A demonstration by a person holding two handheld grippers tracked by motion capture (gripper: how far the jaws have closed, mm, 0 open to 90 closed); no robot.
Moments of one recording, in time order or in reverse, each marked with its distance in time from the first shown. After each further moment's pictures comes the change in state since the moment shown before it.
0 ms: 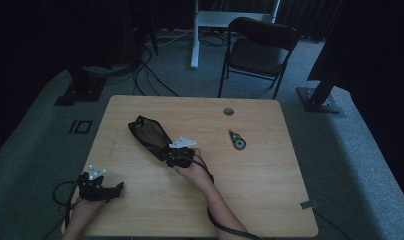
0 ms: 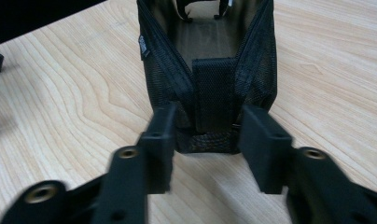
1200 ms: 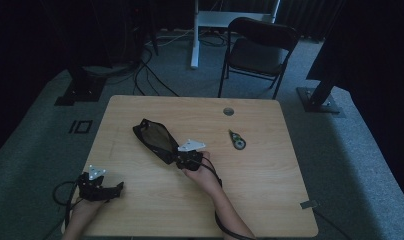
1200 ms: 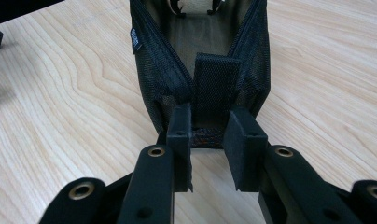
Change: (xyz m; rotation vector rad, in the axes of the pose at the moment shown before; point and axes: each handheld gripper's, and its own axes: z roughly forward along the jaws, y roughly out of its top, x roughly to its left) left arm 0.000 0.000 0.000 0.001 0.000 0.002; right arm -0.013 -0.015 -0.023 0.012 0.001 -0.021
